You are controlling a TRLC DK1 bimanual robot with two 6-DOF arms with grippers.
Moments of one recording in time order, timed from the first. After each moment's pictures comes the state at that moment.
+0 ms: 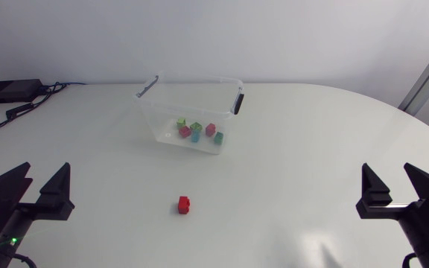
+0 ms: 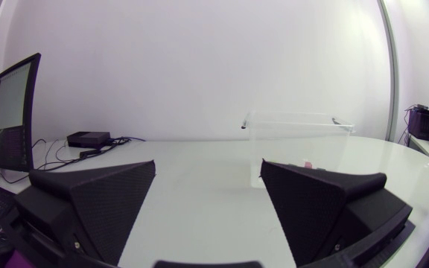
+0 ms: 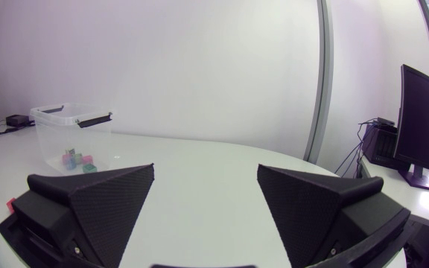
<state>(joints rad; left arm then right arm) 0.02 0.06 0.03 -0.02 0.01 0.03 -0.09 0.06 0.03 -0.03 -0.01 -0.08</state>
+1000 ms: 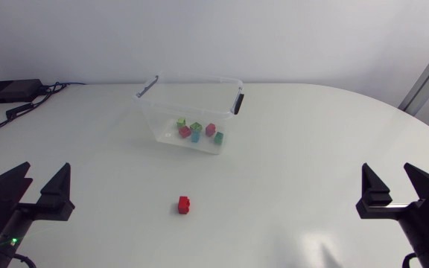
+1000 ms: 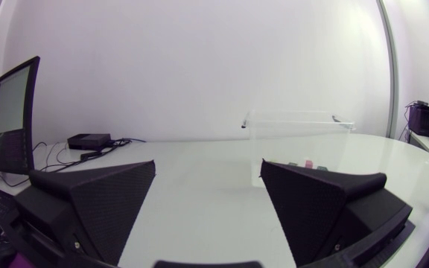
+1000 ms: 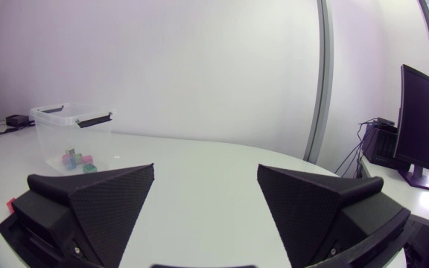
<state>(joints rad) 0.02 0.06 0.03 -0.02 0.01 0.05 -0.09 0.06 0.03 -0.03 -0.01 -0.08</state>
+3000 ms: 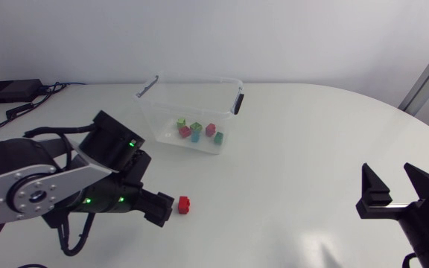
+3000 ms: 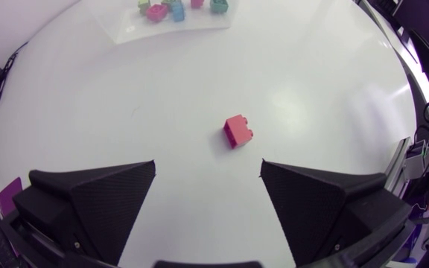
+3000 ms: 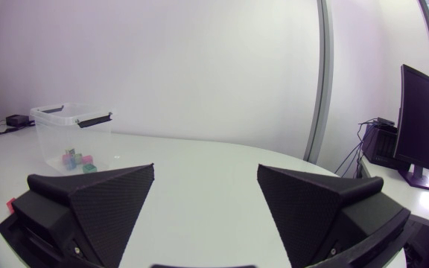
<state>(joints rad) -0.67 1.30 0.73 -0.54 -0.10 -0.22 -0.09 0.06 0.03 -0.03 -0.01 -0.08</state>
